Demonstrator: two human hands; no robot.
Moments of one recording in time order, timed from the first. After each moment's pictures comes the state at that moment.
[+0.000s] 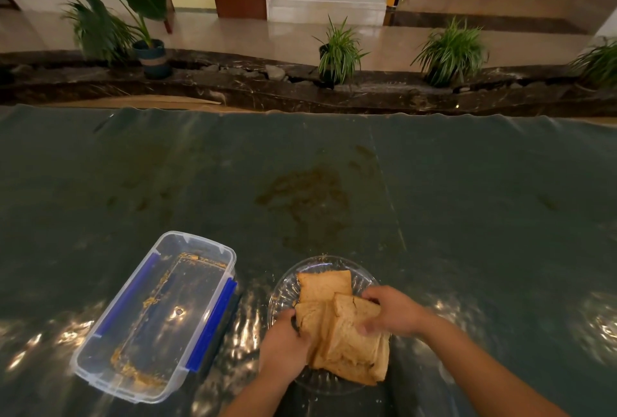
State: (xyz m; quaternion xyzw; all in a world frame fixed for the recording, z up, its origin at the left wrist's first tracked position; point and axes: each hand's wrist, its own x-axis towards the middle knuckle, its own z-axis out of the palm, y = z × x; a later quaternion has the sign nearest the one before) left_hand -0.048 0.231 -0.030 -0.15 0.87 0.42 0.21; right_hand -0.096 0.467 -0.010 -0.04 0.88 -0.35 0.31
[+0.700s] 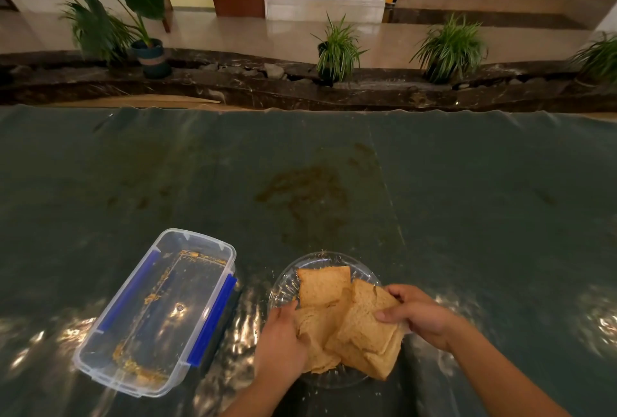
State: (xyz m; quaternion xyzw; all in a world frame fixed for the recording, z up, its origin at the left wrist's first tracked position) left_hand -0.037 0.226 -0.028 -0.07 0.93 0.34 0.14; right_hand -0.074 0.496 -0.002 0.14 0.69 -0.62 0.35
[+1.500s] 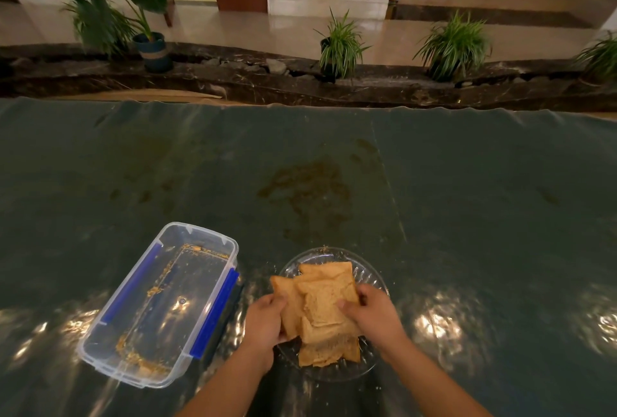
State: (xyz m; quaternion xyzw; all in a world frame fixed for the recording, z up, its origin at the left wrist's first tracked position) left_hand -0.062 0.205 -0.021 -0.36 0.61 0.67 0.21; right_hand -0.056 0.406 -0.017 0.20 0.80 -0.54 0.15
